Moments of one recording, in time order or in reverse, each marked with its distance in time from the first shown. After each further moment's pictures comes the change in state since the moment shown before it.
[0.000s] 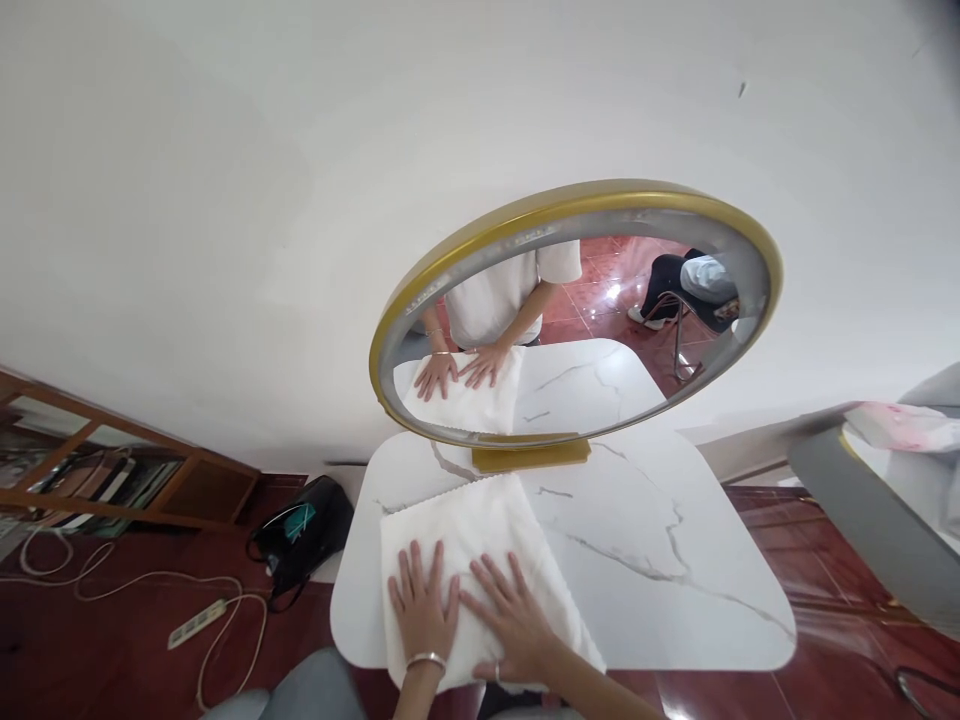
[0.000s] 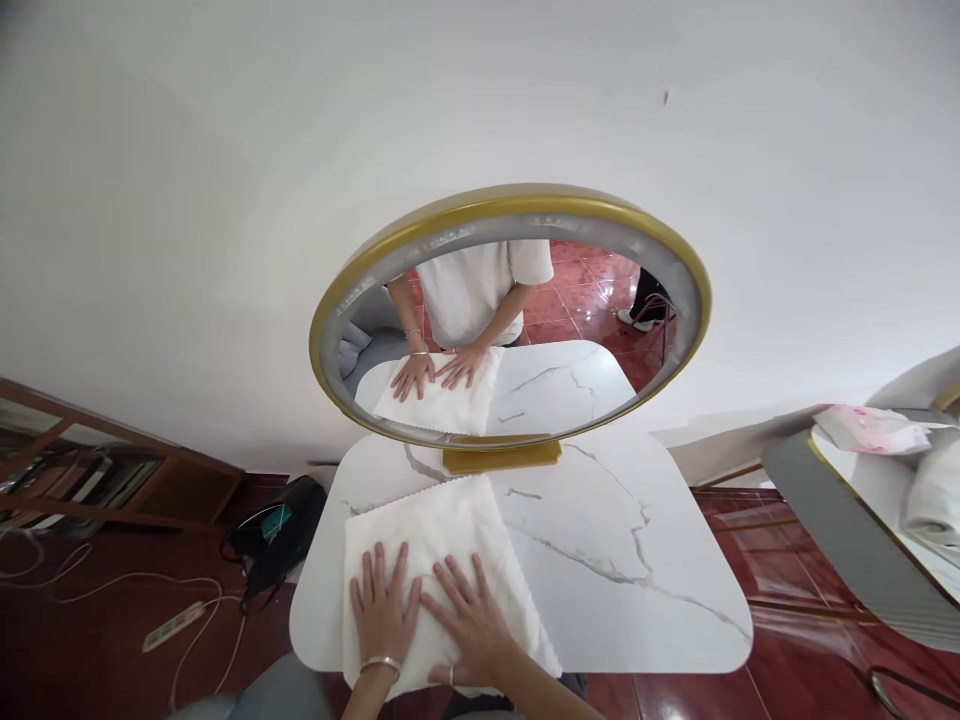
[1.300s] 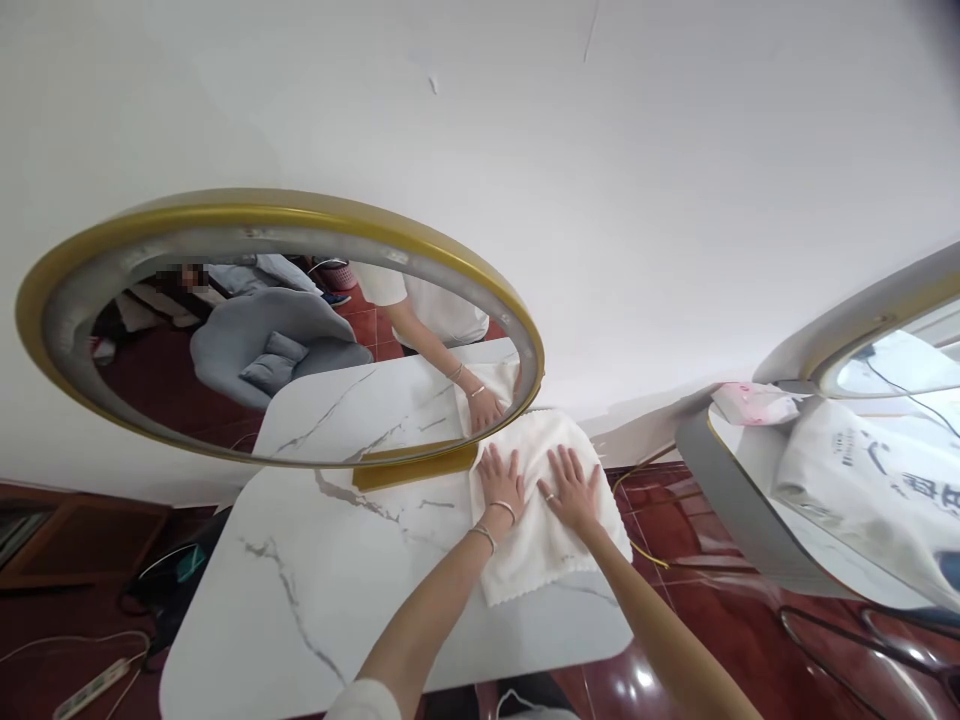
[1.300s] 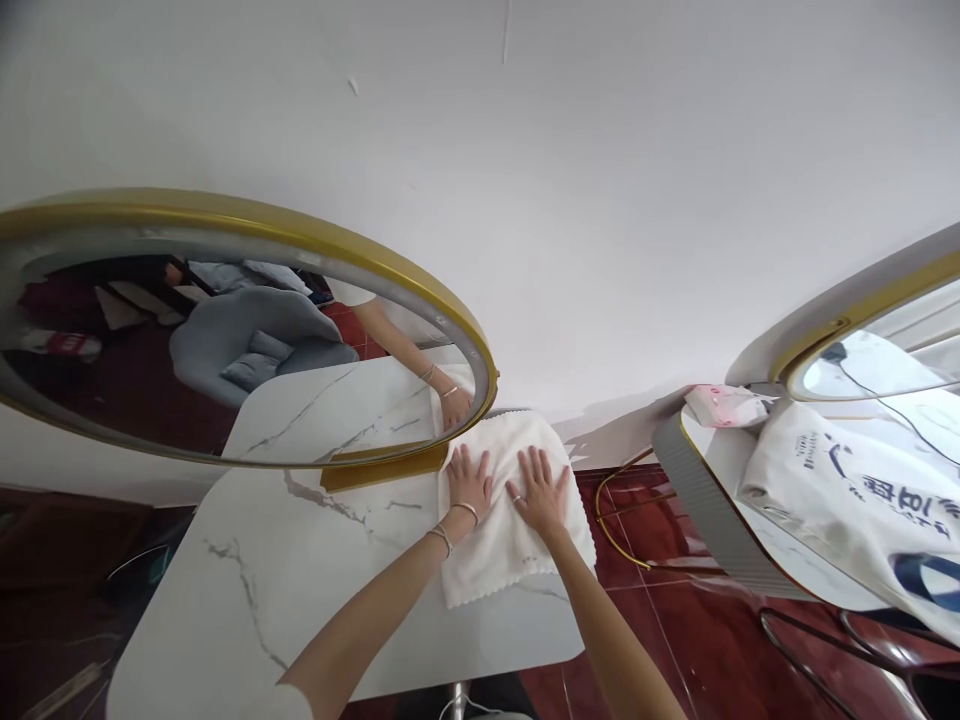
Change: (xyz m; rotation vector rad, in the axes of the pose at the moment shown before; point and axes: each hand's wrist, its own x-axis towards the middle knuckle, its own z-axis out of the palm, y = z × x) left_hand 0.105 0.372 0.063 -0.116 -0.373 0.355; right_hand -0.168 0.255 -0.140 -0.481 0.375 0.939
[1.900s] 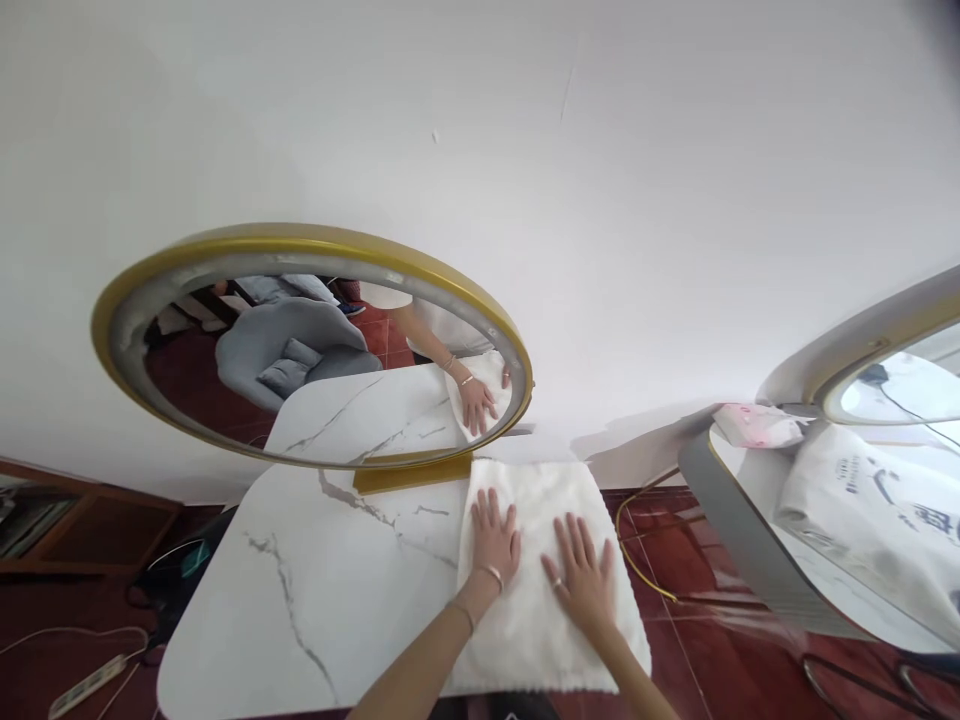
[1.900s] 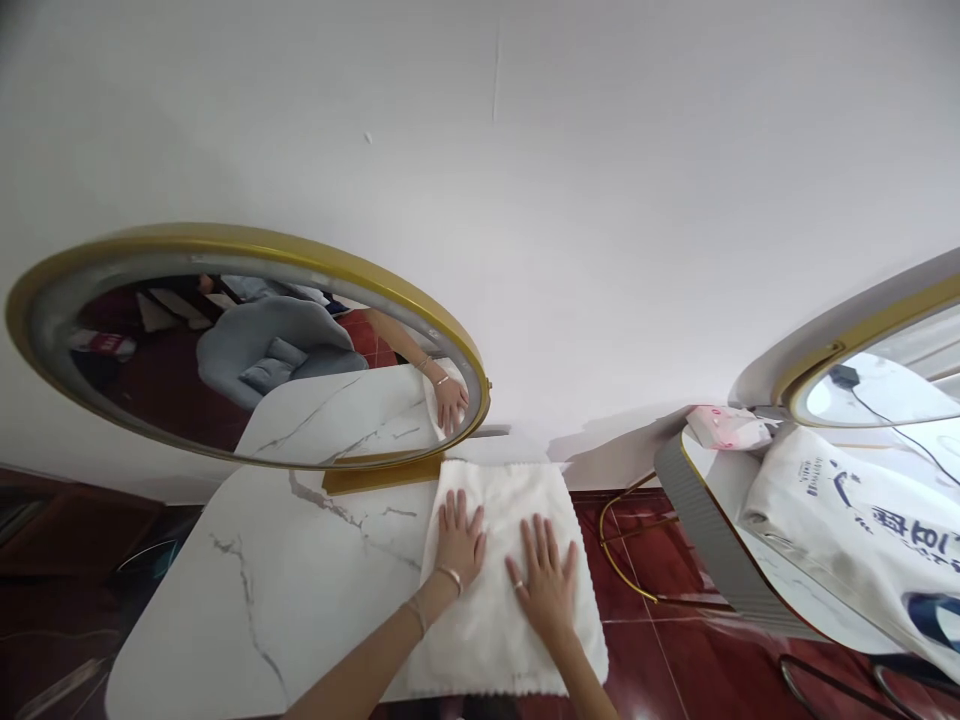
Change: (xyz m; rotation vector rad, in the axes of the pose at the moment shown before) left_hand -0.079 -0.009 0.020 0.084 0.027 0.101; right_hand -0.106 -0.002 -0.003 0.032 0.094 -0.038
